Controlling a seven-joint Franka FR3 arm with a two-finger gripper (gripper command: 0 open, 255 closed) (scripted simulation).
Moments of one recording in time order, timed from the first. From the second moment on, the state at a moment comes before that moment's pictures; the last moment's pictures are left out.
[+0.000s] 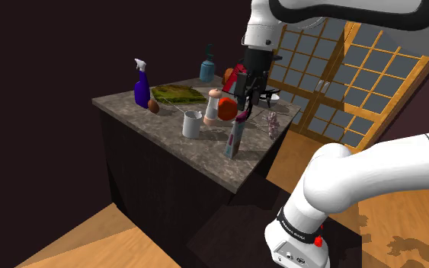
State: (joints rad) arm 0.01 -0.79 0.00 -2.37 0.04 1.48 0.04
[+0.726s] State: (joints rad) arm 0.03 -0.47 -0.05 -2.30 -0.03 1.70 -0.14
